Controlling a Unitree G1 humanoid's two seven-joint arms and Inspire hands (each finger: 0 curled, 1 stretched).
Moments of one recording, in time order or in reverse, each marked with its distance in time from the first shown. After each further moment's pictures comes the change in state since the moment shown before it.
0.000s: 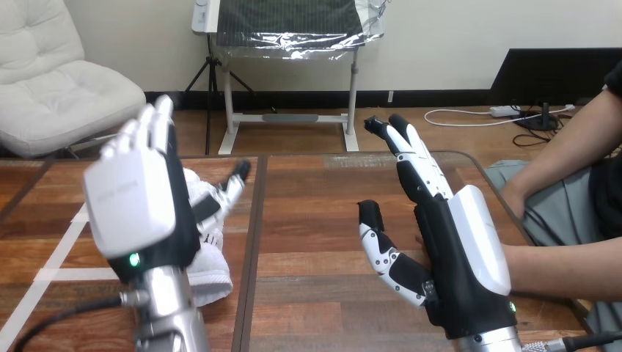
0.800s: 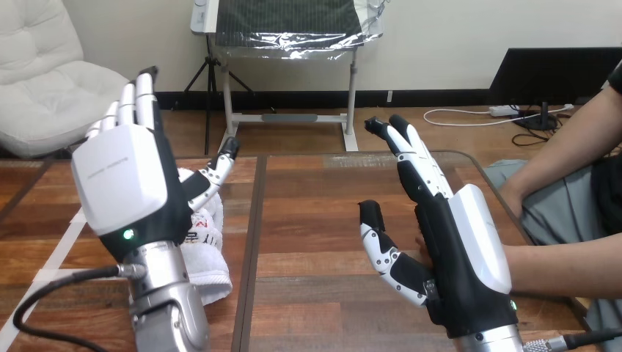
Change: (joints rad) left arm -0.103 0.047 -0.011 0.061 -0.042 0.130 -0.038; right arm -0.005 0.001 -0.008 0.000 0.009 0.003 0.028
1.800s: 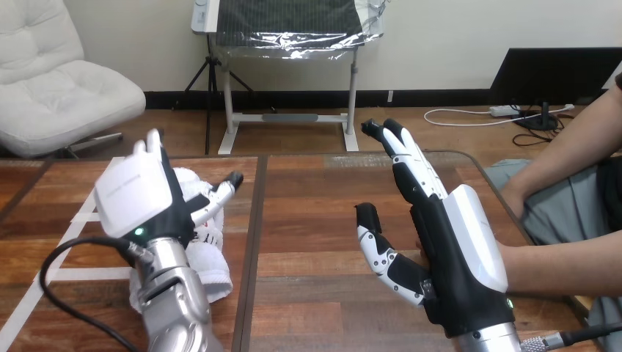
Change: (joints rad) left arm -0.172 0.028 -0.020 0.311 -0.132 0.181 -0.183; right arm -0.005 0.001 -0.001 0.000 0.001 0.026 0.027
